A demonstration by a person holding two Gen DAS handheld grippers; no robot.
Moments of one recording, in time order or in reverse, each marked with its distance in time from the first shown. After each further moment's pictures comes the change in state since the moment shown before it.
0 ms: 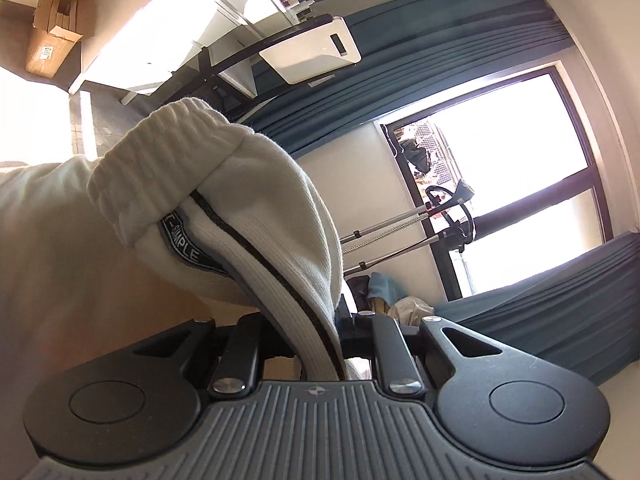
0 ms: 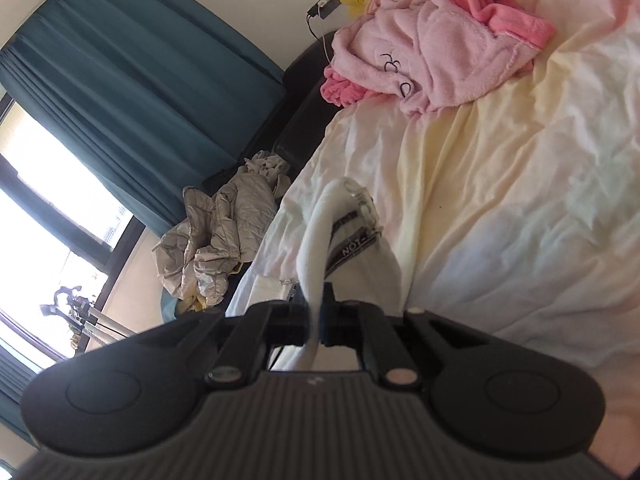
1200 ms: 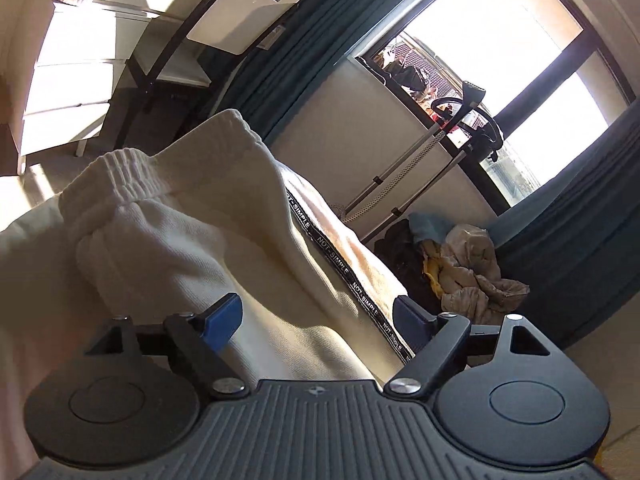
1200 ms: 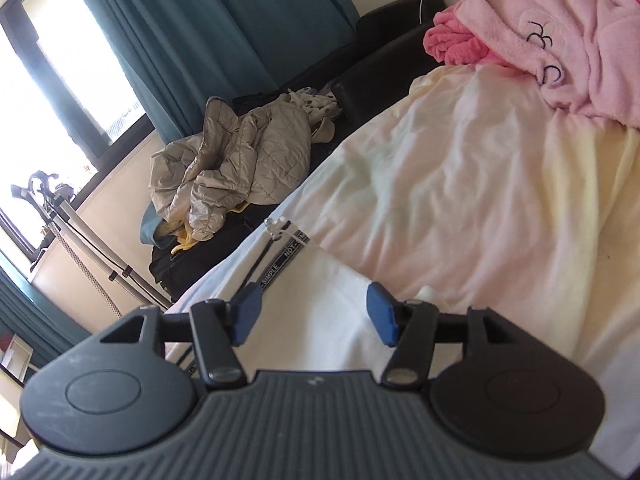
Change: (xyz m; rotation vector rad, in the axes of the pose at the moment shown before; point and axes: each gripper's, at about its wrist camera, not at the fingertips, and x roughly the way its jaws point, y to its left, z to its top) left arm 0.130 -0.028 0.005 0.337 0.118 0.109; right arm 0.162 0.031 -0.016 -0.262 0.151 0.019
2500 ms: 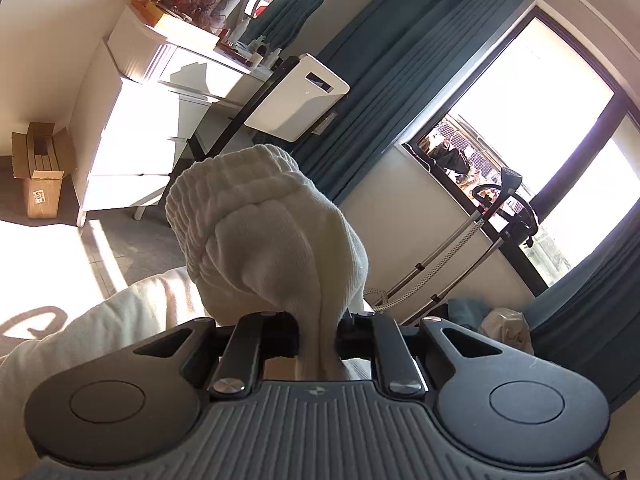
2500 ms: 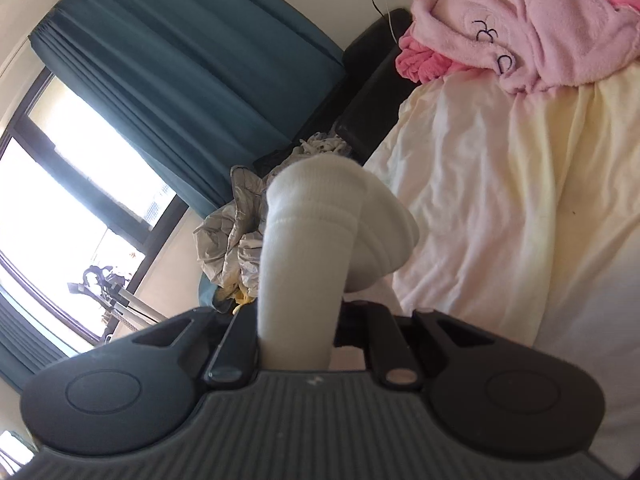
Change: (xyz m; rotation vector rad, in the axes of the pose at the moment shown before) left arm -0.076 -0.025 0.042 -0.033 -0.202 0.154; right arm -0.083 -0.017 -0.001 0.245 -0.134 0.124
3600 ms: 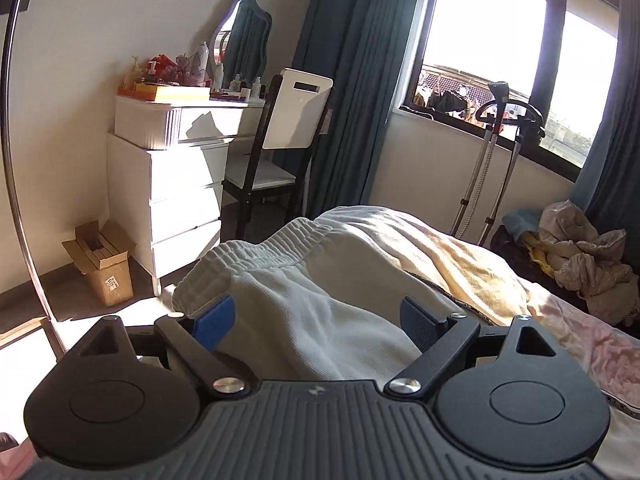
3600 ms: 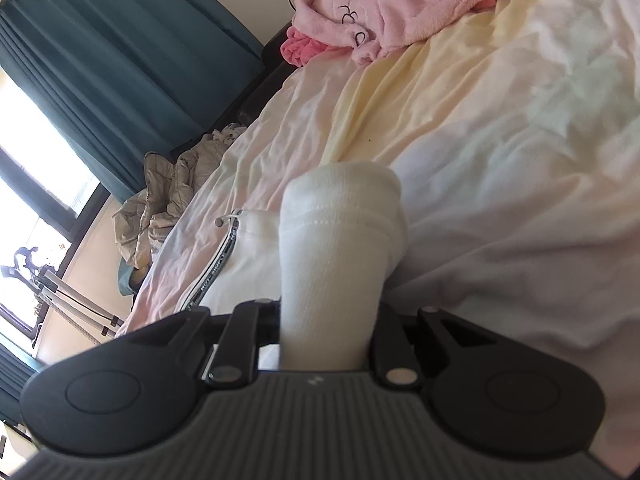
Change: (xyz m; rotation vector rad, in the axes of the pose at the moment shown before) left arm -0.085 0.007 -0.095 0.484 -0.071 0.110; right arm -0.059 -0.107 -0.072 -0.046 -0.027 -0.203
